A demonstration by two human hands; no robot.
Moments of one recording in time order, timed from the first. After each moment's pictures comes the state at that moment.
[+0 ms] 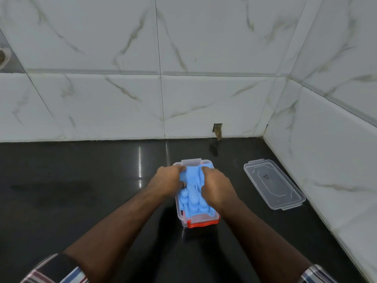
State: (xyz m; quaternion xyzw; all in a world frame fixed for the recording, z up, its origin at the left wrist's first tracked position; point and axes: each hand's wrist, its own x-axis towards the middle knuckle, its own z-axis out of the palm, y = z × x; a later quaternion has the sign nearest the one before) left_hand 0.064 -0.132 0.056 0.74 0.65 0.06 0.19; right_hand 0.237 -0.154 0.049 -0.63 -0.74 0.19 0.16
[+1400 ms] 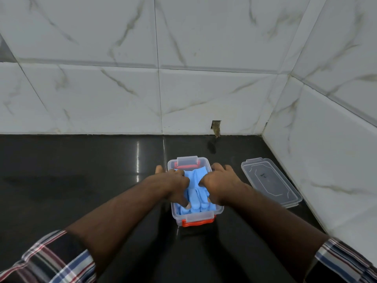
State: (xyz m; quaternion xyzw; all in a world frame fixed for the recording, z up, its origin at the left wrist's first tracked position) left_hand 0.087 -0.134 0.067 0.80 0.54 -0.21 0.12; right_hand 0.264 -0.128 0.053 -0.49 -0.86 -0.04 -0.16
